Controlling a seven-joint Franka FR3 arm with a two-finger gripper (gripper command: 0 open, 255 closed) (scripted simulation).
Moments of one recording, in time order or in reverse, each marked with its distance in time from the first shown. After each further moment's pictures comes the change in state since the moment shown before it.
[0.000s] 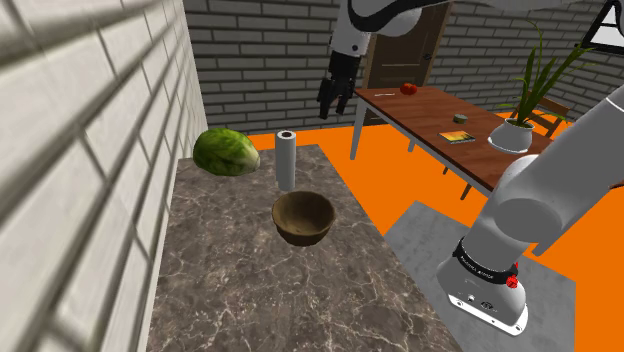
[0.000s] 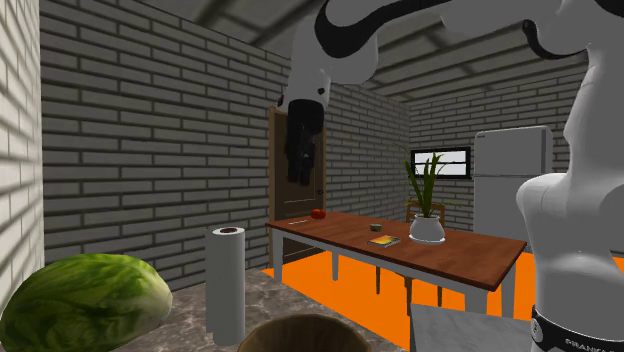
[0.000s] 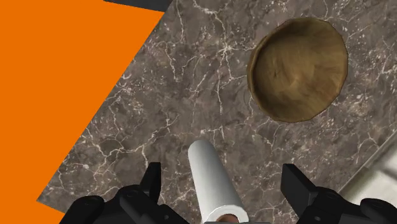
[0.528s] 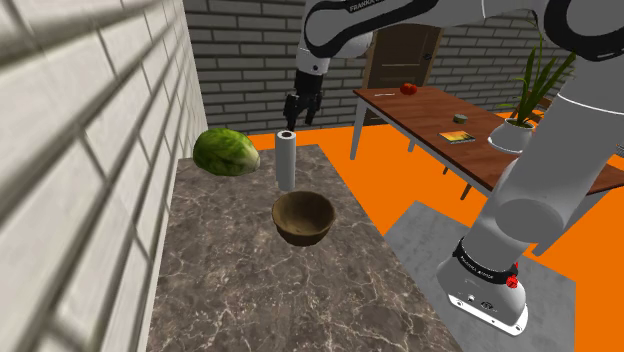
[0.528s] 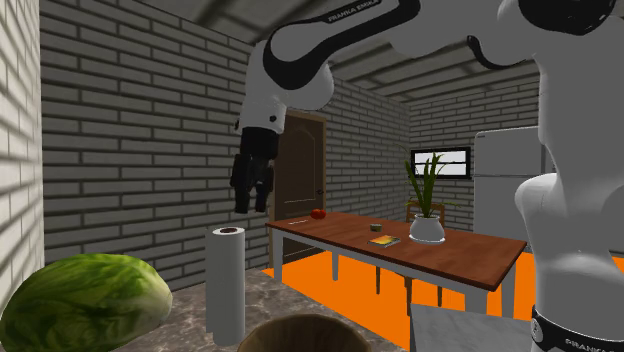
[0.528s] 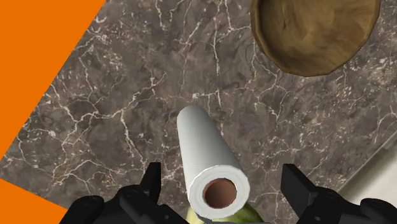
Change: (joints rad) arm 0.026 0.291 0.040 0.174 -0.012 0.133 0.034
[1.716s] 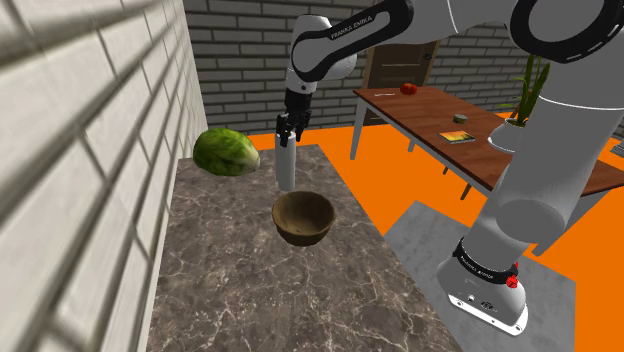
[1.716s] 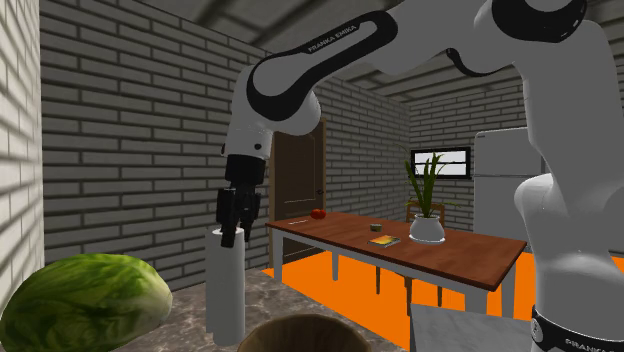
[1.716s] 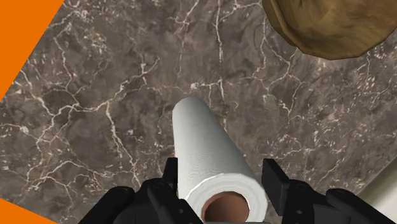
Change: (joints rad) arm 0.013 0.119 0.011 0.010 -0.006 0.114 0.007
